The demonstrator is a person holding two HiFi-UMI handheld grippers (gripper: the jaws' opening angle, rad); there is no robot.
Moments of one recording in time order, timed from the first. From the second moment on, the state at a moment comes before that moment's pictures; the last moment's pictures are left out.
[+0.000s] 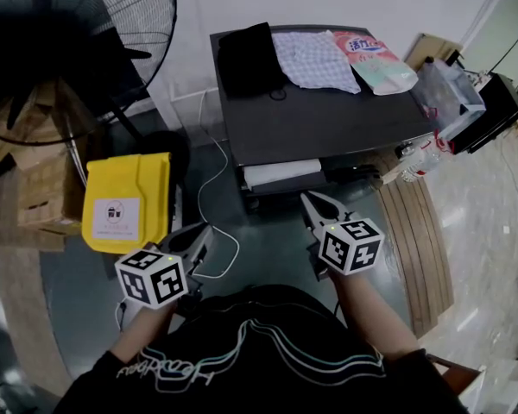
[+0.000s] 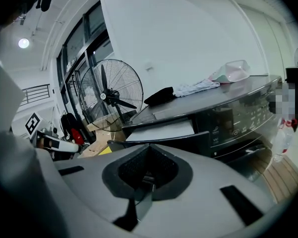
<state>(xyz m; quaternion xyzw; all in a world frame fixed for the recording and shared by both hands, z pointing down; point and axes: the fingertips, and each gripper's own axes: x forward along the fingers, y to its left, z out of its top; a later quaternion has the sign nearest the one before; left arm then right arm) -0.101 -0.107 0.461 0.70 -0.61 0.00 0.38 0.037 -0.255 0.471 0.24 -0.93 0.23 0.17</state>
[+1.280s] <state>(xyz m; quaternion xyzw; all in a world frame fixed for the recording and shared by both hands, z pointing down) -0.129 -0.123 0.453 0.71 -0.58 0.02 0.39 0.026 -0.265 0.470 0.28 -0.91 0.24 0.17</state>
